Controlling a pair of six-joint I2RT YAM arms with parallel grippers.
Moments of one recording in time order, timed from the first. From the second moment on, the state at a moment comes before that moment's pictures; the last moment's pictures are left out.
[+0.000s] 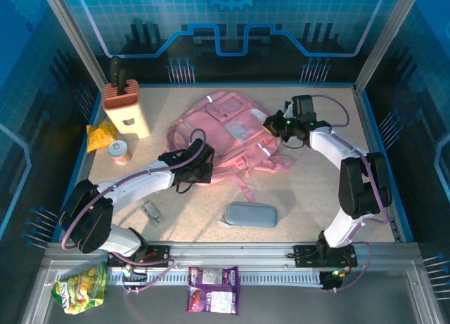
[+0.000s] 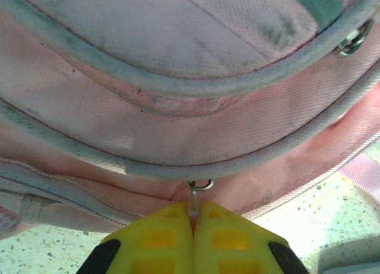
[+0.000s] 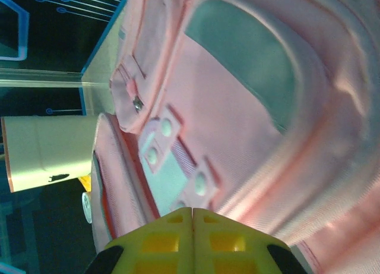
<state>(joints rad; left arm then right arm) -0.66 1.44 0.93 -0.58 -0.13 -0.56 0.20 1.70 1.17 -0.20 -0.51 0.90</state>
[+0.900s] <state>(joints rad) -0.80 1.48 1.02 -0.55 -0.10 -0.67 0.49 1.47 0.77 -0.06 -0.57 1.07</state>
